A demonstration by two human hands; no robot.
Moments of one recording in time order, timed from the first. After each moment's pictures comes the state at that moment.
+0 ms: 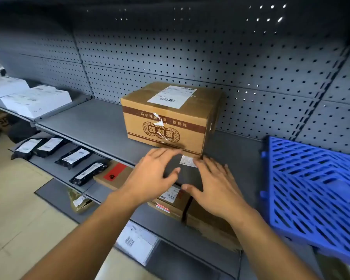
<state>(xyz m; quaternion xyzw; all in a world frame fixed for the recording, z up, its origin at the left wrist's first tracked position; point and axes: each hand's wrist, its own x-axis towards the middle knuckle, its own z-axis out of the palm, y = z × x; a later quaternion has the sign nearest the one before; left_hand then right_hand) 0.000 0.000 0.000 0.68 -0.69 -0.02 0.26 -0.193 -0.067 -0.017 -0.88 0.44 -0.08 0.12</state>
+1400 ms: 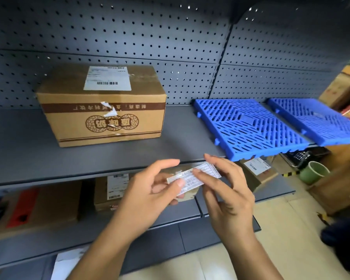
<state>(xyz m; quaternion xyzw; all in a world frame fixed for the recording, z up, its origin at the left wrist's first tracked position) 0.030 0.060 0.001 0.39 -0.60 -0.57 0.41 -0.154 0.100 -0.028 -0.68 0.51 -0.52 -0.09</state>
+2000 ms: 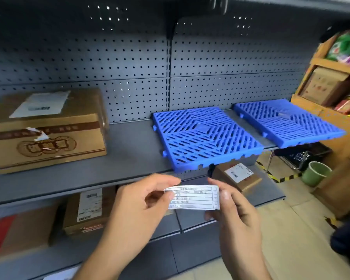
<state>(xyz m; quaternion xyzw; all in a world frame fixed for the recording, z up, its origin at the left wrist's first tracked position) -0.107 0.099 0.030 0.42 -0.71 -0.38 0.42 -0.277 0.162 -0.013 -0.38 0.50 -0.72 0.30</state>
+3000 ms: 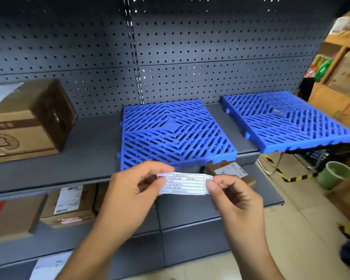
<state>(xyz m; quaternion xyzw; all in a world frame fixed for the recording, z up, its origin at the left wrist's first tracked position) -0.263 0.083 0.032 0.47 -0.70 -0.35 0.42 -0.453 0.130 -0.020 -0.41 0.53 -0.68 0.31</state>
